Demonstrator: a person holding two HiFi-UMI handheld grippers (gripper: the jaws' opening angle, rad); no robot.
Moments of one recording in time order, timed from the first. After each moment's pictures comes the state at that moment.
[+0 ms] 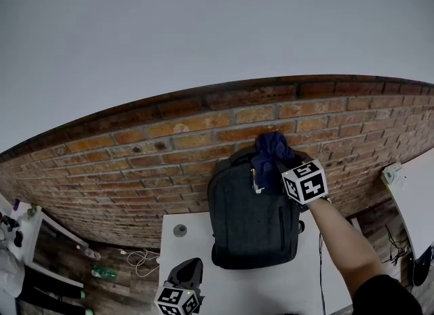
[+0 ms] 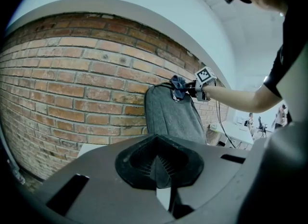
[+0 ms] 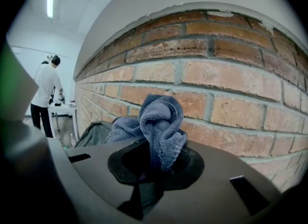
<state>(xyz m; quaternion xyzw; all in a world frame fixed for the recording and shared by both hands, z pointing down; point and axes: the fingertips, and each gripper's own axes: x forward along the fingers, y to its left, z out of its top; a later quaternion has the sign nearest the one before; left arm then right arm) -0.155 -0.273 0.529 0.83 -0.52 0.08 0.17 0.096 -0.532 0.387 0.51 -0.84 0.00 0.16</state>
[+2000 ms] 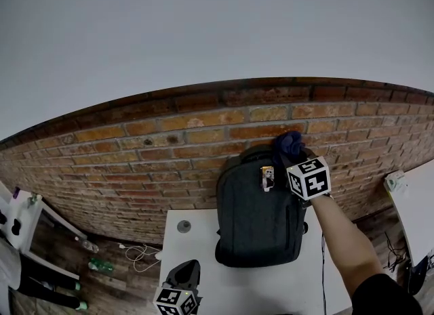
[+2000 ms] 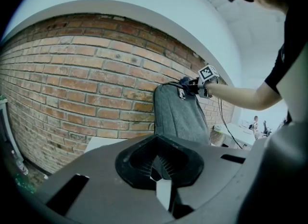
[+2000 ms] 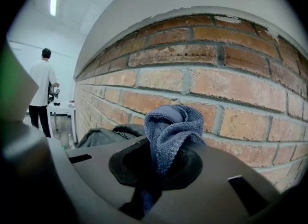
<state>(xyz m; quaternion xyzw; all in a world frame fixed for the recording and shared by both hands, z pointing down) -0.182 -0.254 0.546 0.81 -0.55 0.07 0.18 0.079 -0.538 0.371 0.51 -0.84 -0.02 0.15</state>
